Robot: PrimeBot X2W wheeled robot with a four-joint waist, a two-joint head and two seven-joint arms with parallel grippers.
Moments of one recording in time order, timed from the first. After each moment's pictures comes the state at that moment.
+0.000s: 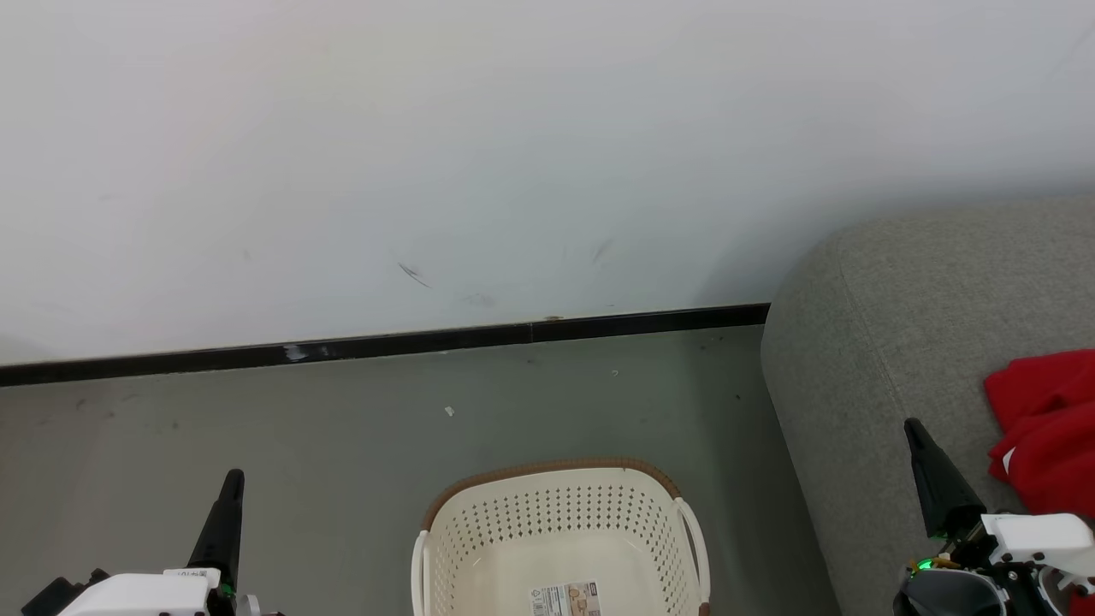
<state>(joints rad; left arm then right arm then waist) -0.06 0.03 0.09 0.27 -1.60 -0.12 0.11 -0.07 -0.03 -0.14 0.27 1.59 0.13 0.11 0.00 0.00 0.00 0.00</state>
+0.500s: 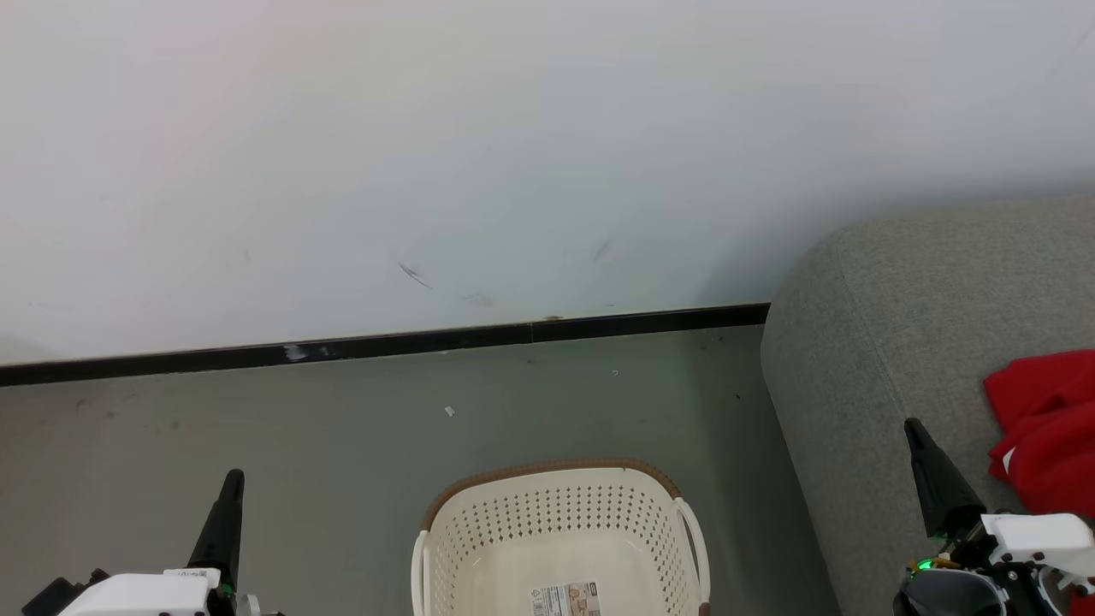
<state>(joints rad) -0.06 0.03 0.09 0.27 -1.60 -0.12 0.11 -0.07 -0.03 -0.14 0.27 1.59 0.13 0.11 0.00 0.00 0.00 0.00</state>
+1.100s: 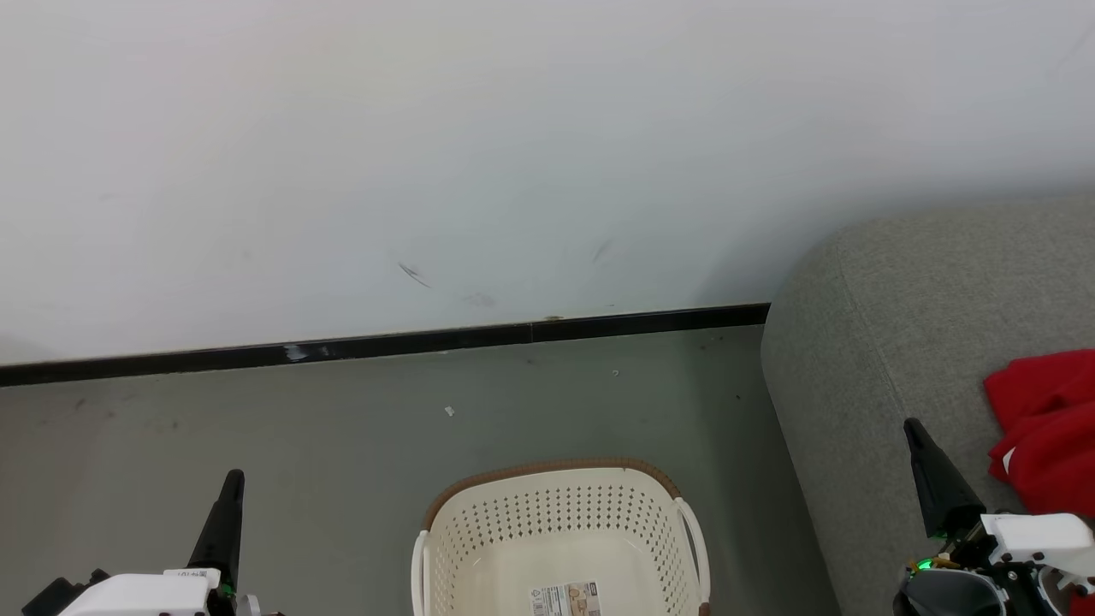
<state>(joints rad) -0.06 0.03 0.09 0.27 -1.60 -0.12 0.11 -0.07 -0.03 -0.14 0.27 1.59 0.13 0.11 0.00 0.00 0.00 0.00</state>
